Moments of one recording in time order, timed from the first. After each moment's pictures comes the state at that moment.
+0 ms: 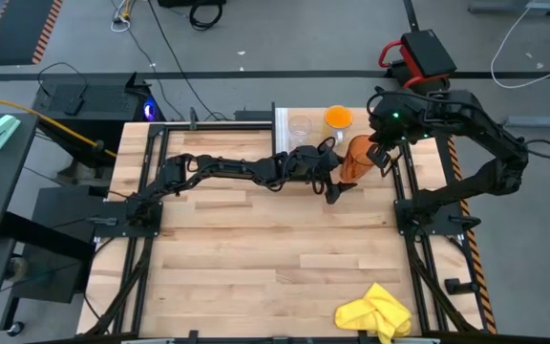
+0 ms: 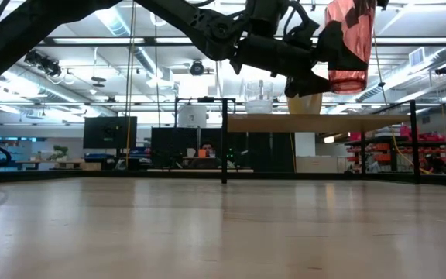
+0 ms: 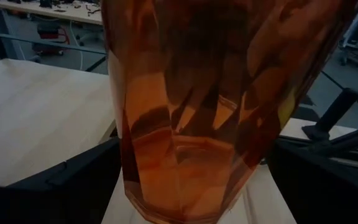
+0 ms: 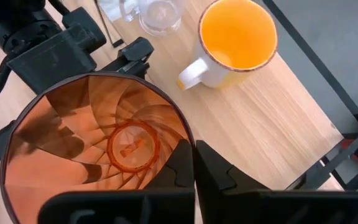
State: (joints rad) left arm 0.12 2.27 1.79 0.32 0.03 -0.12; right arm -0.33 1.22 1.73 -1.57 0.24 0.22
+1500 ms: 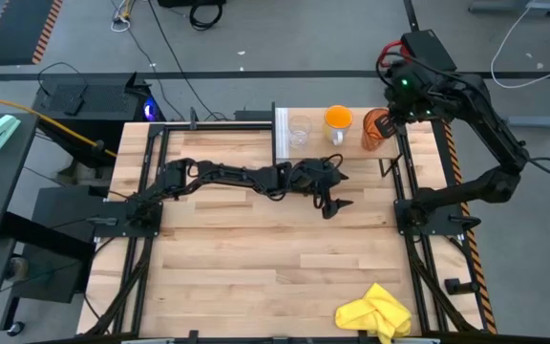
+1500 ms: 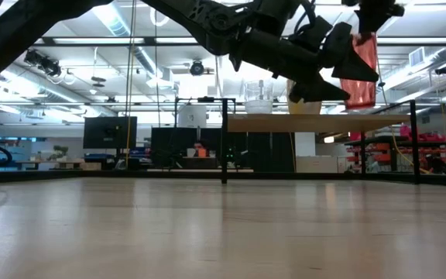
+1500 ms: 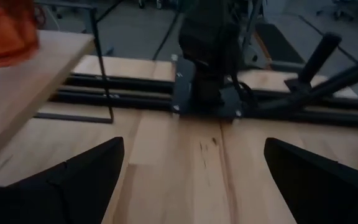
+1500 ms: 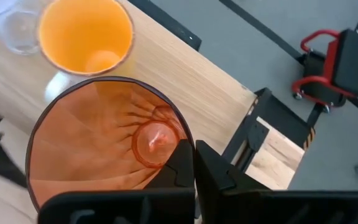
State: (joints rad) left arm 0.07 2.27 1.78 0.19 0.03 -0.06; right arm -0.72 1.23 1.73 -1.57 0.26 0.15
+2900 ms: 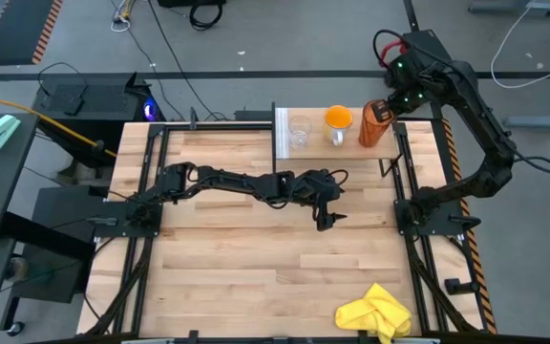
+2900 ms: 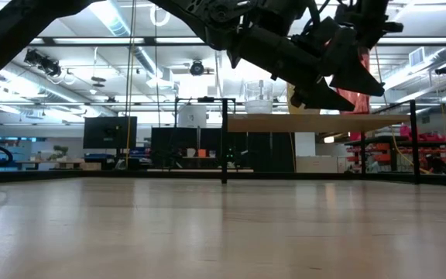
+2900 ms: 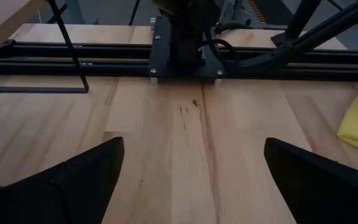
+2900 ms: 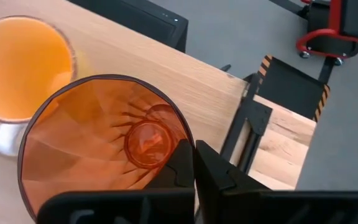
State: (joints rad) left arm 0.03 2.27 1.78 0.07 0.03 -0.01; right arm -0.94 1.32 1.73 -1.53 0.17 0.19
